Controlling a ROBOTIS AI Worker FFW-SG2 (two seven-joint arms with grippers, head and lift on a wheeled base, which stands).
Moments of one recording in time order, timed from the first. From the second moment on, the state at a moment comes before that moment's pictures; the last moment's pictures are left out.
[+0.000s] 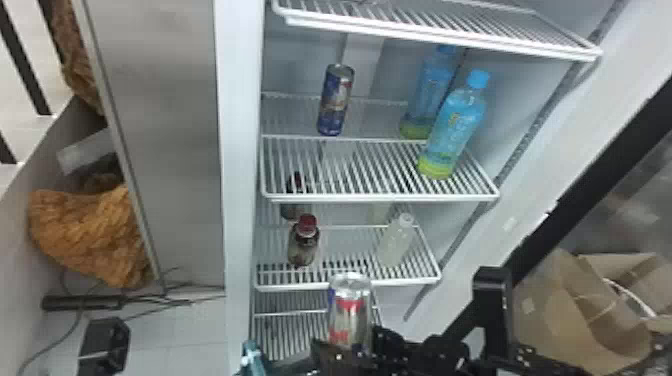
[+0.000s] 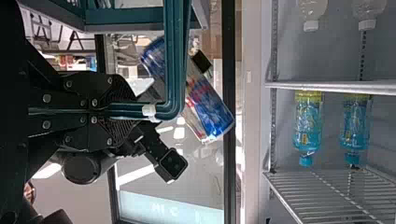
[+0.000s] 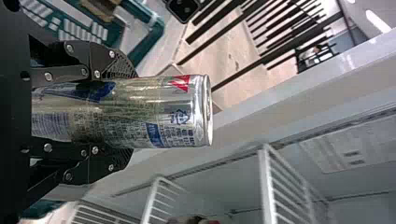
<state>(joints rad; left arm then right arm) 0.27 0.07 0.16 -1.85 1.35 1.57 -0.46 0.62 -0.18 -0.15 -2.59 -0.27 1.07 0.68</state>
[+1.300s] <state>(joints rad) 0.26 0.07 0.16 -1.85 1.35 1.57 -0.46 0.55 -0.21 -0.13 -2.49 -0.23 1.30 0.88</state>
